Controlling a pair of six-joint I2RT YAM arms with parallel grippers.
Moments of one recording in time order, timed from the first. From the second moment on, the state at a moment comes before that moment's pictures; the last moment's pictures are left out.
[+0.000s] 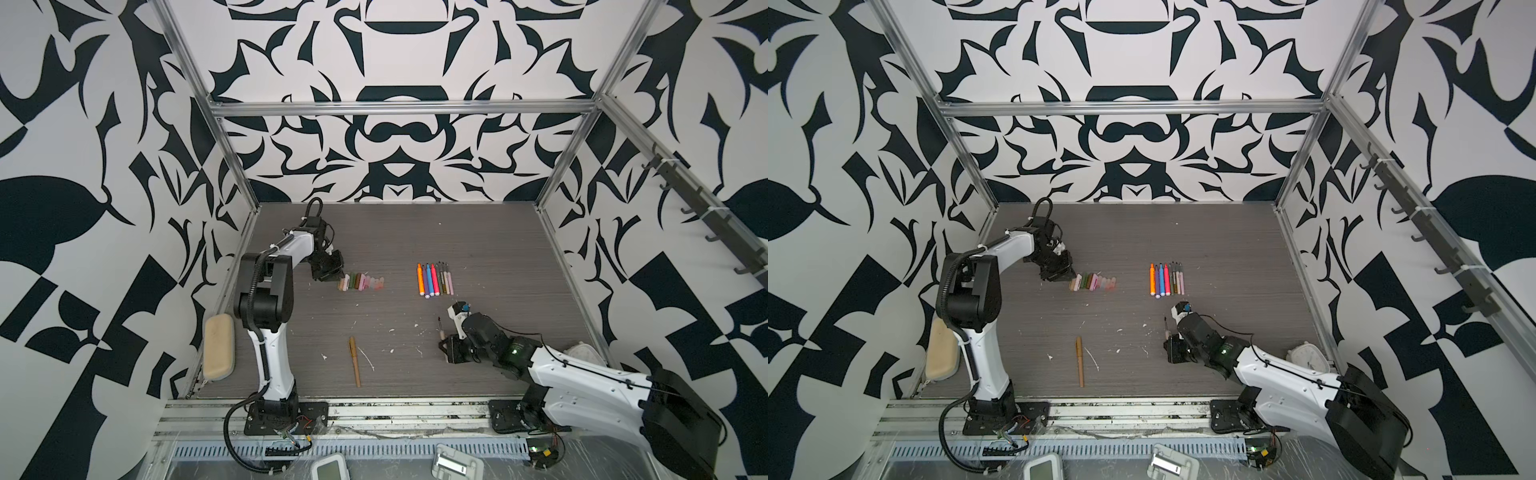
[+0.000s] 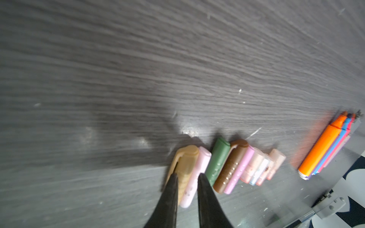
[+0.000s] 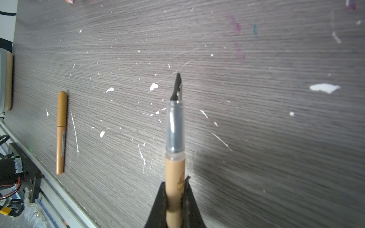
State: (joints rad) left arm -0.13 2.01 1.44 -0.83 0.39 -0.37; right arm 0.82 1.00 0.33 -0.19 -0.10 0.74
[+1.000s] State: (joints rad) left arm -0.11 0.91 0.98 -0.94 0.53 -0.38; right arm 0.13 1.74 1.03 -0.43 -0.43 0.32
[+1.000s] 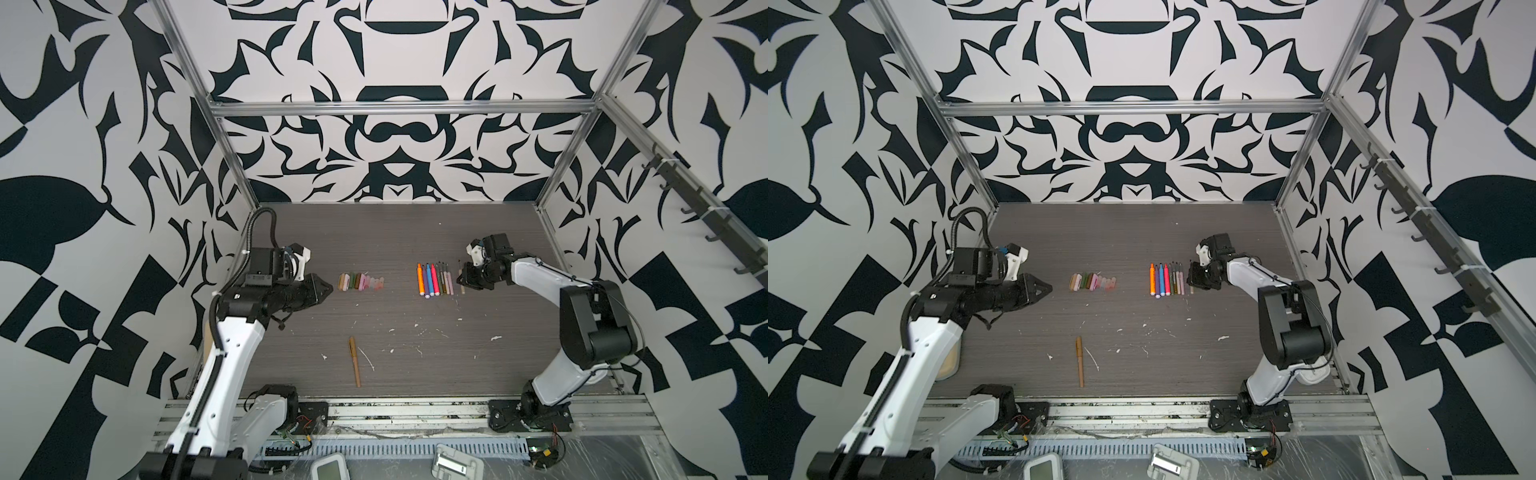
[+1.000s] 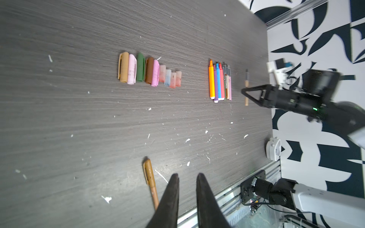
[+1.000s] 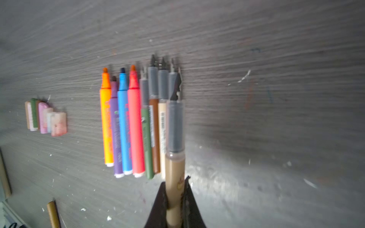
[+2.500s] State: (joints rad) left arm -0.11 0.85 0.92 -0.93 0.46 -0.42; right arm 0.06 1.94 1.14 -0.43 -0.62 0.26
